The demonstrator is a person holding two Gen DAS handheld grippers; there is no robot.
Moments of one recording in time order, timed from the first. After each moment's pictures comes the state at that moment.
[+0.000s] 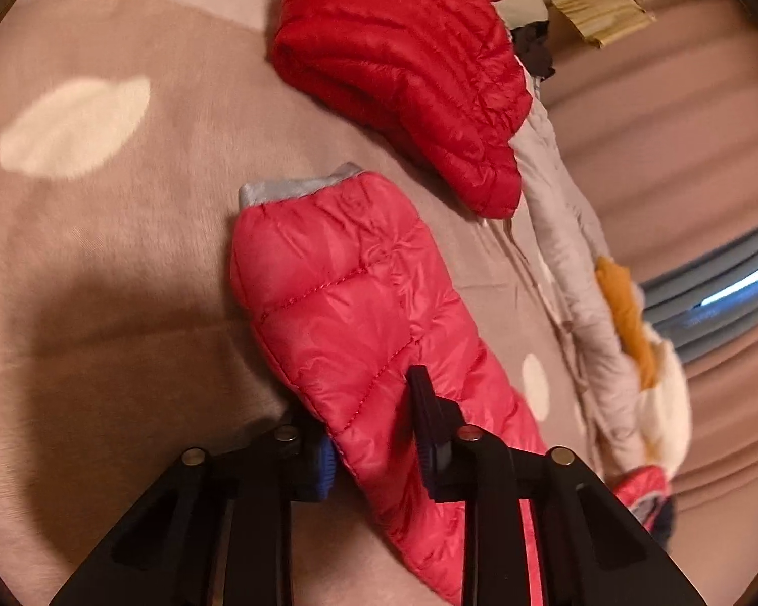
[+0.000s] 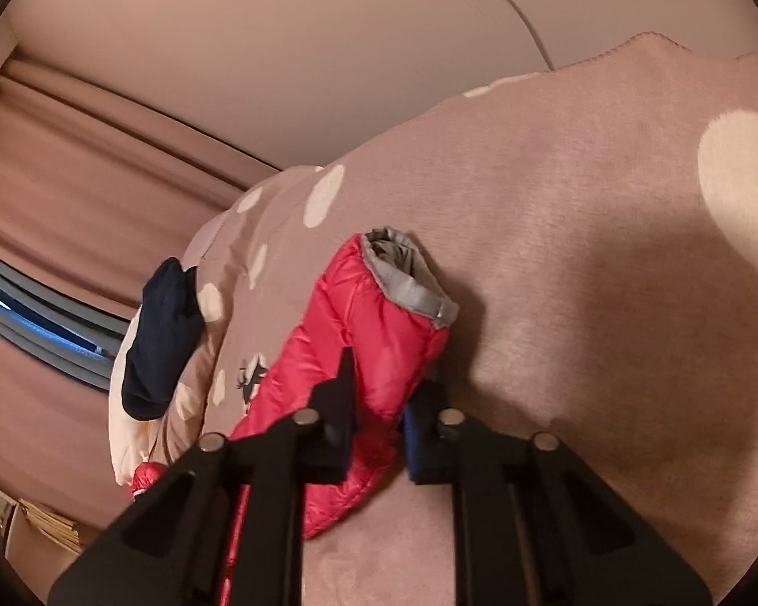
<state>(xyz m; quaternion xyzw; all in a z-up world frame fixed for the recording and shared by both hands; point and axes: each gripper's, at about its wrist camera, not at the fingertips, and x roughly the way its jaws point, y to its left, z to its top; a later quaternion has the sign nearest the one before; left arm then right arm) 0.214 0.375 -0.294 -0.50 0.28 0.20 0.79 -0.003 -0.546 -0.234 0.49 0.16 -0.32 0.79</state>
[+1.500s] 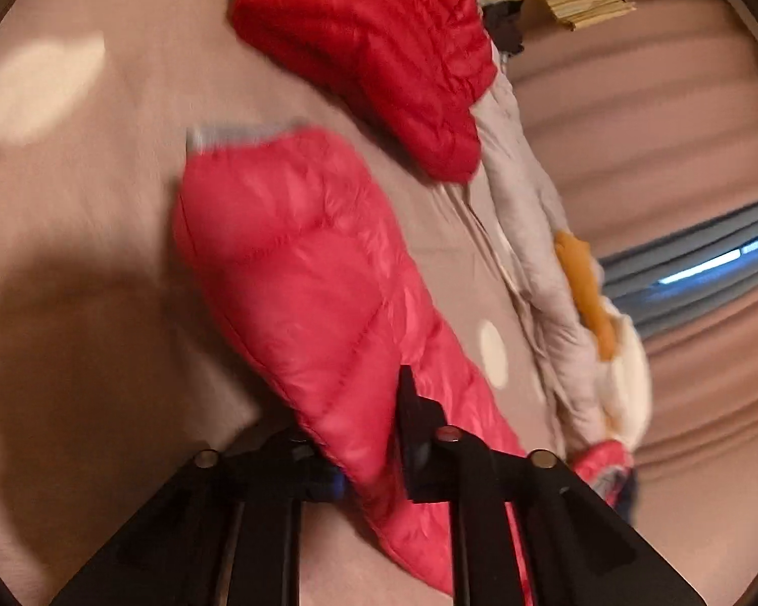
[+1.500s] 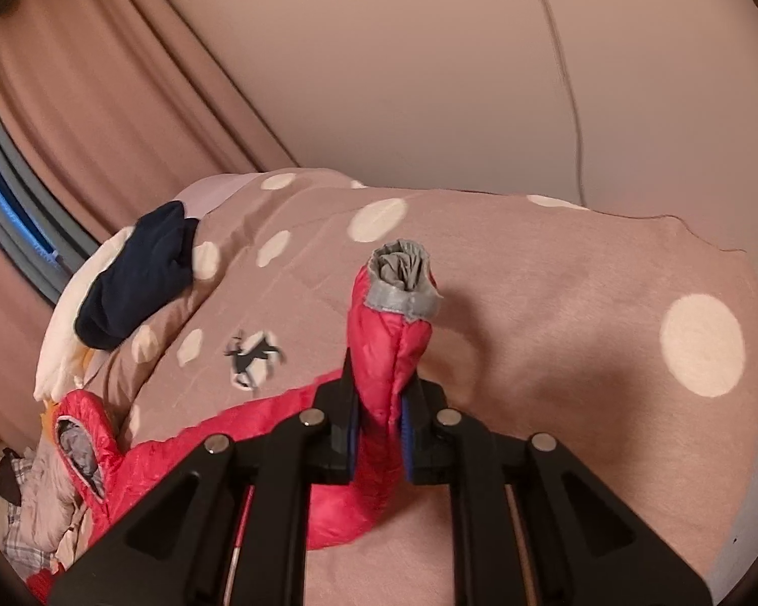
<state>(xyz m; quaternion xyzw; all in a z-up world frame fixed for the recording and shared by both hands) 0.225 0.368 -0.292 -0.52 0.28 0.13 0.80 0.038 -0.510 -0.168 0.34 0.22 -0.34 0.85</state>
